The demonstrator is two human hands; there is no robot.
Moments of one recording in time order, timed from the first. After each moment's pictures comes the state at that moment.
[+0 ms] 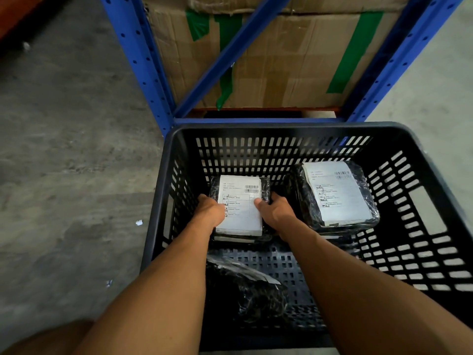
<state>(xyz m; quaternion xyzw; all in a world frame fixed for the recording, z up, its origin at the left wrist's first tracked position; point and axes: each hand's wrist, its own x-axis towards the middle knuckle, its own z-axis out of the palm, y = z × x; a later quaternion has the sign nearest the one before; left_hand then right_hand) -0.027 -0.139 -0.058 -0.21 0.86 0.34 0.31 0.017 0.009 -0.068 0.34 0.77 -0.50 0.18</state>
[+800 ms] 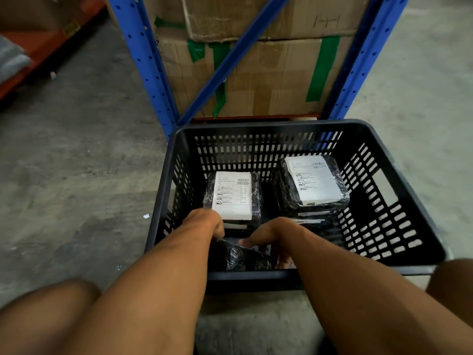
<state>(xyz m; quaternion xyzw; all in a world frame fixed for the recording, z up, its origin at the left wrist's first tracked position) 0.043 -0.145 -0.003 0.04 0.90 -0.11 0.43 0.090 -0.001 -0.019 0.21 0.72 -0.30 0.59</state>
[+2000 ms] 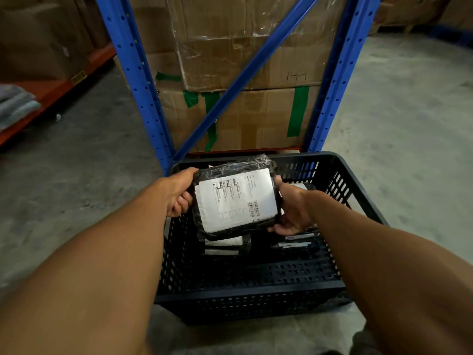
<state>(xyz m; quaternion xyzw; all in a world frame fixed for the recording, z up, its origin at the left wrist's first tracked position) -0.023 -0.172 0.103 -0.21 0.78 0.44 0.39 0.064 0.085 0.067 0.34 0.61 -0.62 0.36</state>
